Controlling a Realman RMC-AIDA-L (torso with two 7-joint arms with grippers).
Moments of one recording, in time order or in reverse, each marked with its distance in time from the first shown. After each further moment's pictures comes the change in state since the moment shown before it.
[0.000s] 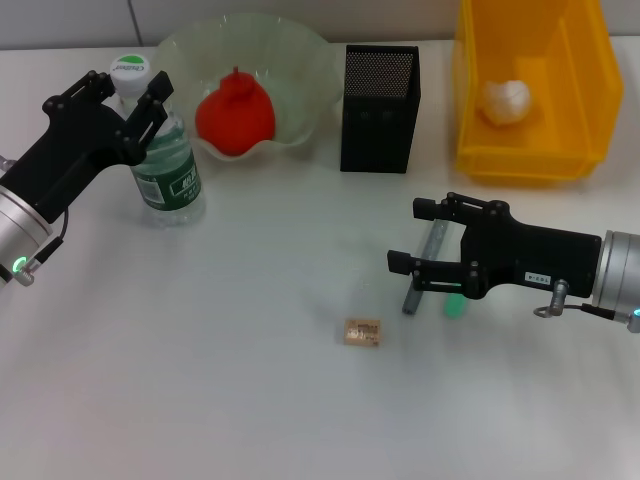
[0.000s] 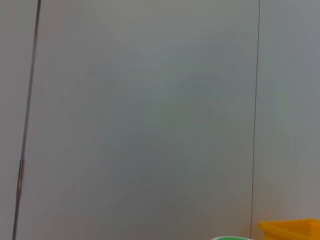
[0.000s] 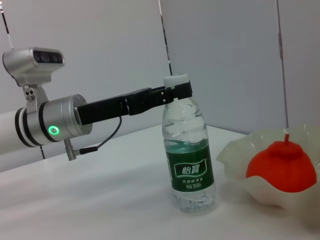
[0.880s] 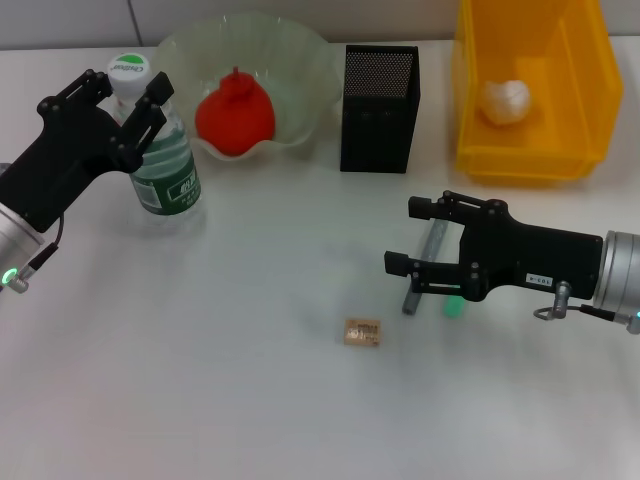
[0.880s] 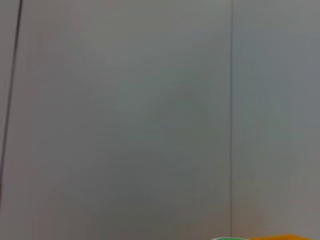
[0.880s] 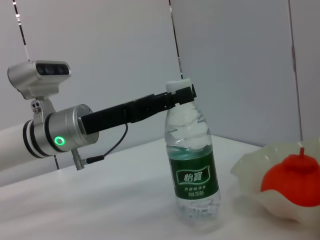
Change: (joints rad) left arm 0.023 0.002 0.005 0.011 0.016 0.086 -0.002; right arm -0.003 0.000 0.000 -0.003 0.008 -0.046 -0.003
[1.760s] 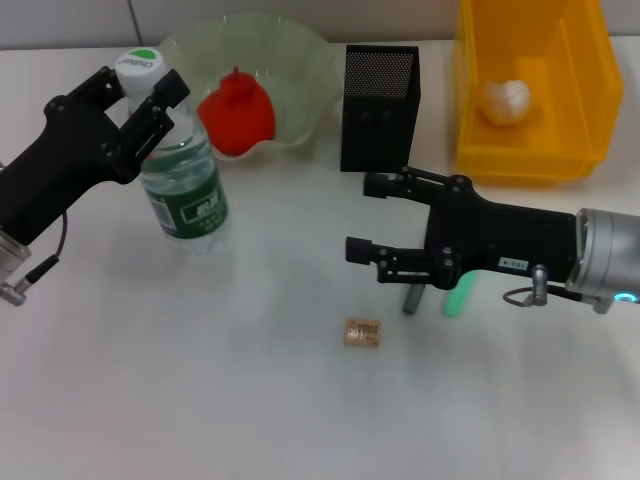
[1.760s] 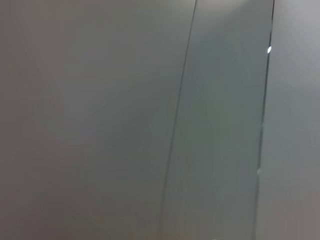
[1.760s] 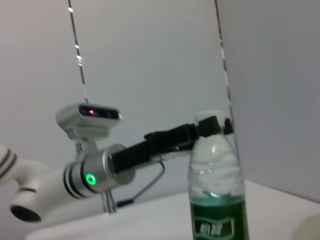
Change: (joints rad) left arm 0.025 0.008 0.028 0.071 0.072 0.217 -0.252; right arm 0.081 0.000 0.000 0.071 0.051 -0.121 -0.050
